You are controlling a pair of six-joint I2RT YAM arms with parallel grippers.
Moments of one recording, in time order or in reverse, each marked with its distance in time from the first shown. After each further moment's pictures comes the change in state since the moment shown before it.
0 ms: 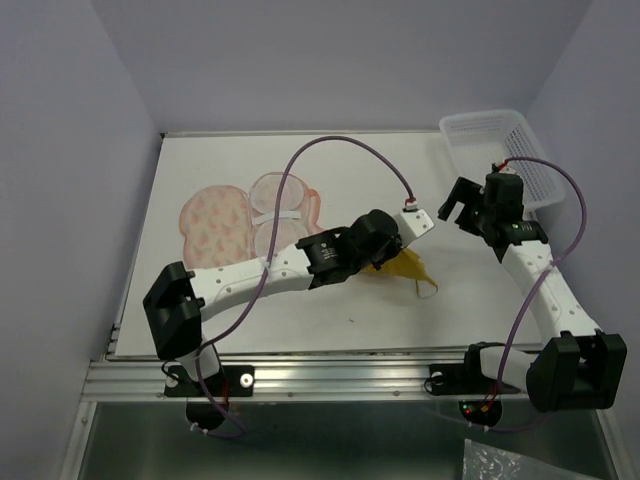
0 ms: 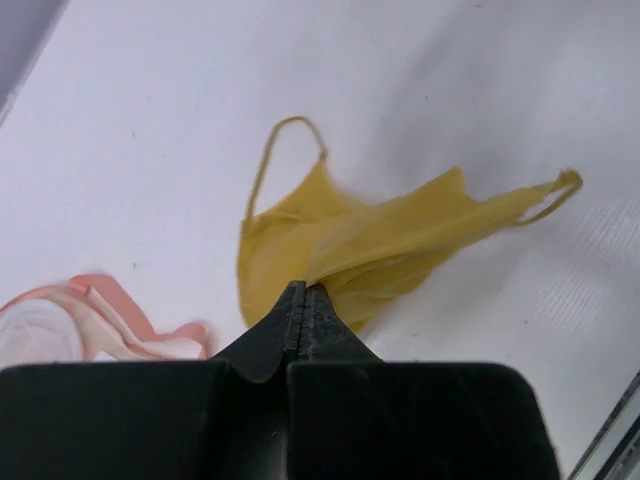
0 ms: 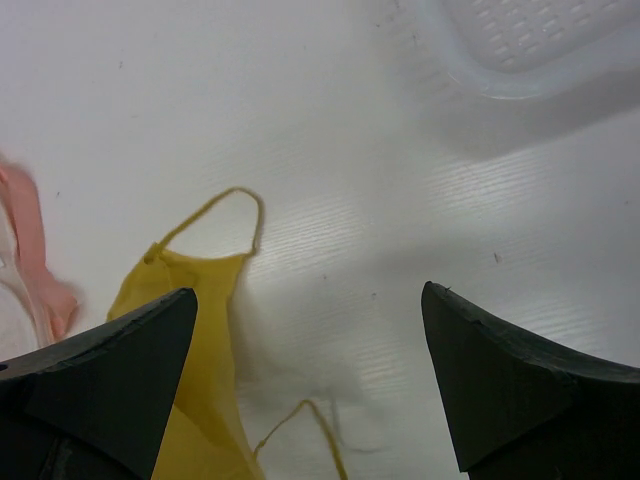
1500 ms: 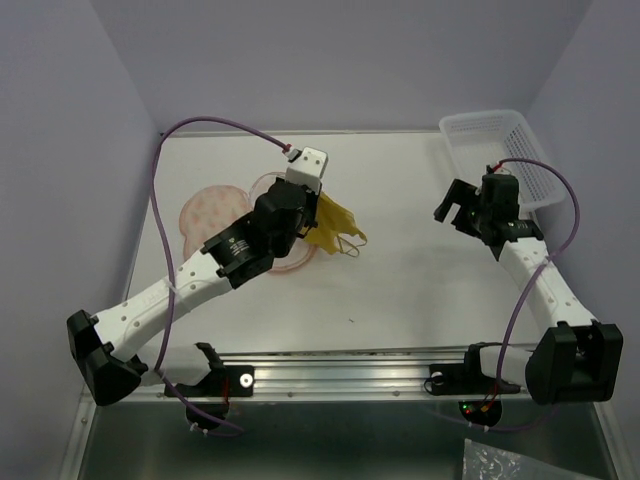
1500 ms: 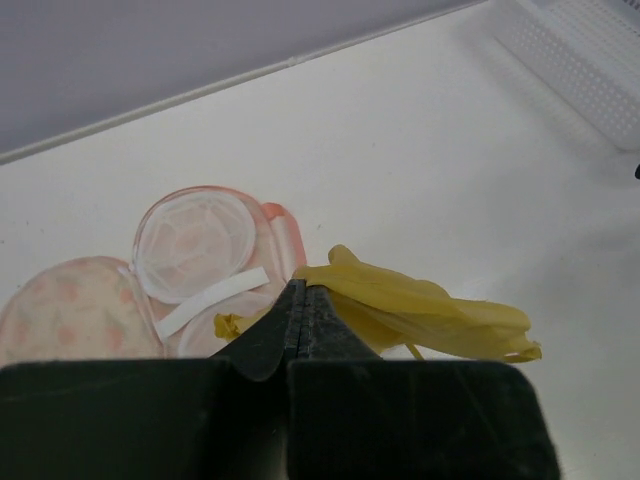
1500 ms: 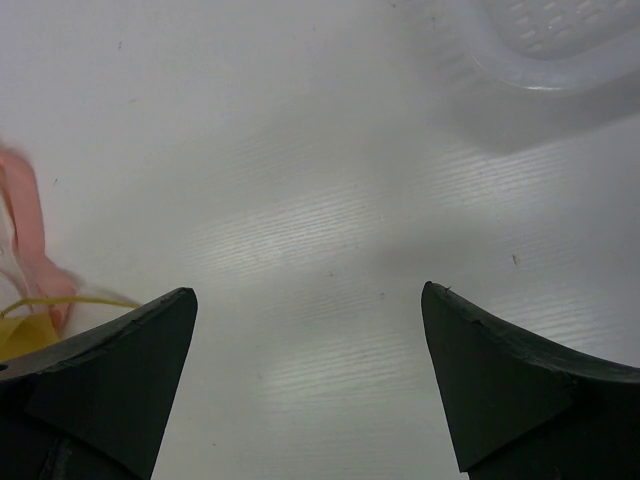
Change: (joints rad) left arm 0.224 -0.437 -0.153 0.000 -0.248 -0.217; right arm 0.000 0.034 -0.018 0.030 -0.037 0.000
